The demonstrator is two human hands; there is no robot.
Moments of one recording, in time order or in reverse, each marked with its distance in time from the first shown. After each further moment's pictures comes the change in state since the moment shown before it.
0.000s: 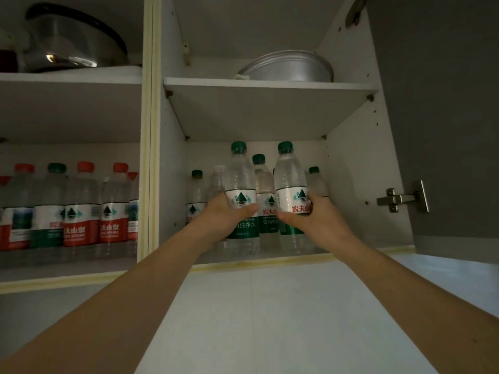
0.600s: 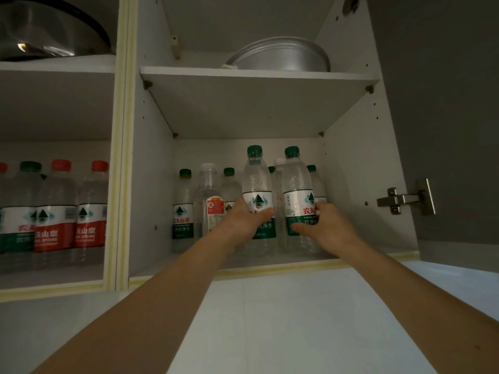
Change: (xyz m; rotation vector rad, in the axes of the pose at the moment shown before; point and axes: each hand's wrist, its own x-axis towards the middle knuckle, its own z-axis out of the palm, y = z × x) left_hand 0.045 -0.010 0.067 -0.121 -0.023 -0.058; right_hand 0.031 0.054 -0.015 -0.157 0.001 0.037
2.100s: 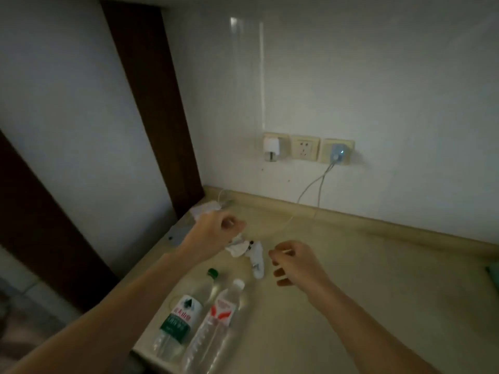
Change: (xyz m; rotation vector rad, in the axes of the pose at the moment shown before) left_hand -0.470 -0.311 -0.167 0.602 0.150 -0.673; right_hand -0.482 -0.017 0.332 0.447 -0.972 0.739
